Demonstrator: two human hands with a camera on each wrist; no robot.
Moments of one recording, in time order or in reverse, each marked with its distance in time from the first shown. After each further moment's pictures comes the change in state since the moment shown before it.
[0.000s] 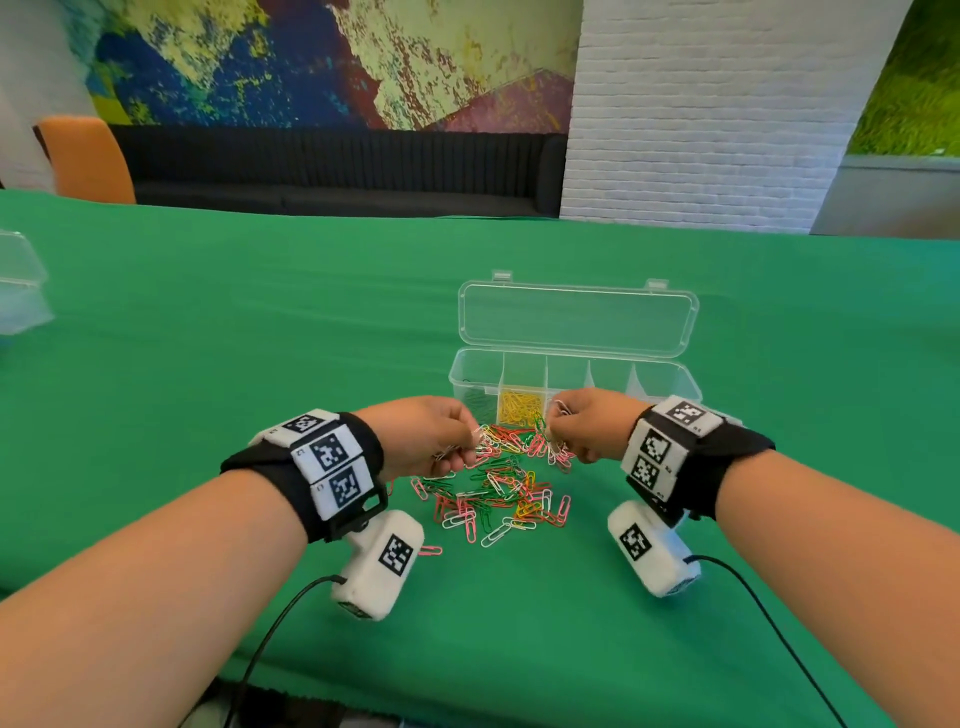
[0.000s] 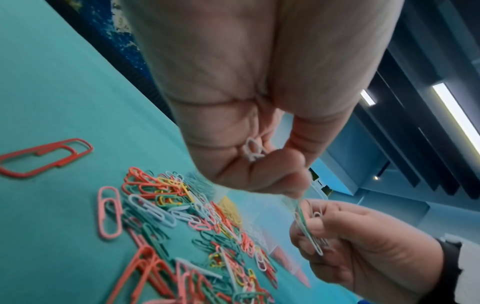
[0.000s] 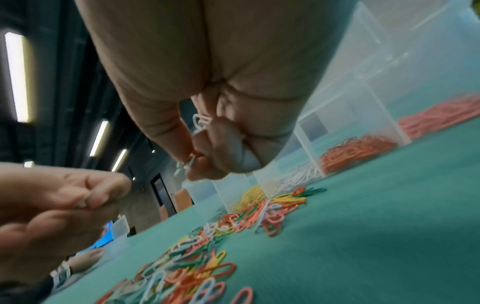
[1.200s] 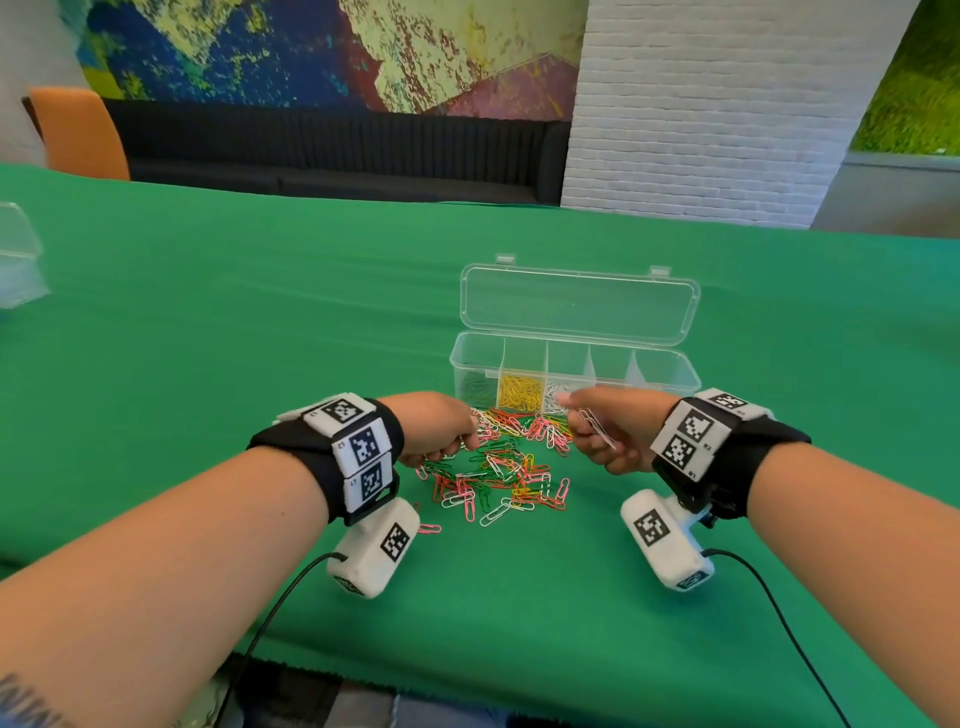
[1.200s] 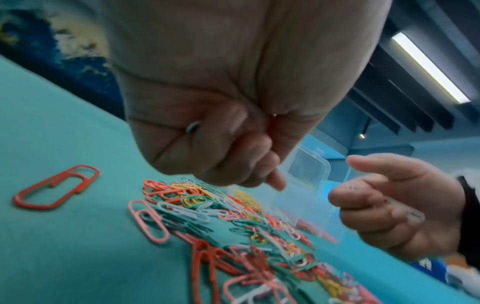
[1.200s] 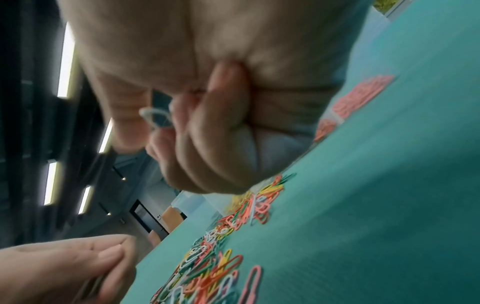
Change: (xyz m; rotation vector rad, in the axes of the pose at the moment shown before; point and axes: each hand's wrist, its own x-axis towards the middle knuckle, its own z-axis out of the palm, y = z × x) left_hand 0.004 0.006 0.011 0.479 0.018 -0.205; right_hand -0.017 0.016 -0.009 0.613 -0.292 0.247
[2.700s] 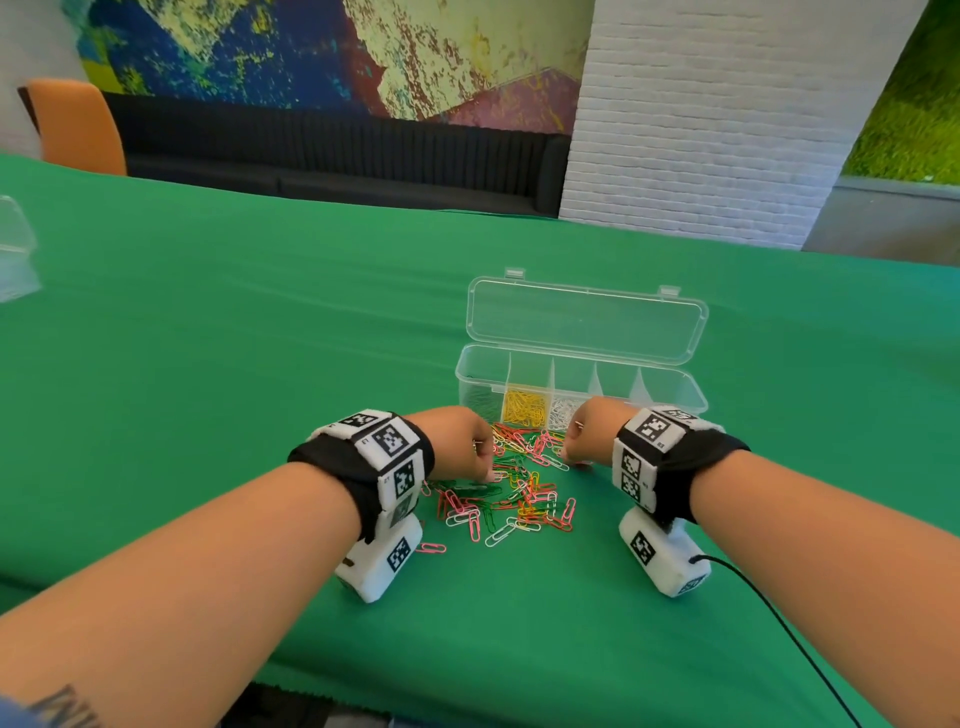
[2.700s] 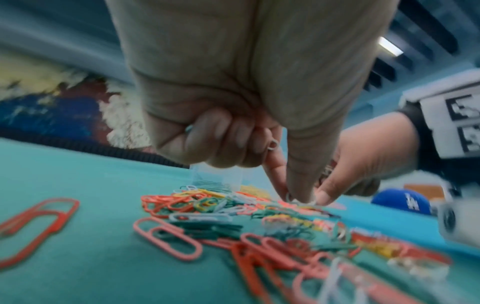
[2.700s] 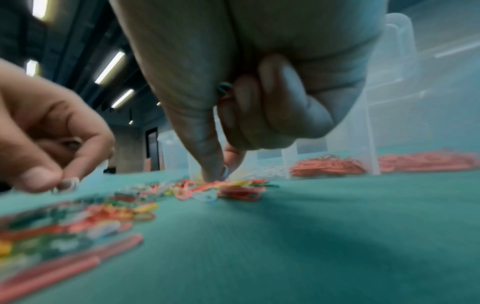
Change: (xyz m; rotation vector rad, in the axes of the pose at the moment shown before) left_hand 0.011 -0.003 0.002 0.441 0.123 0.291; right_hand 0.032 -0.014 0.015 -1.127 0.475 0.085
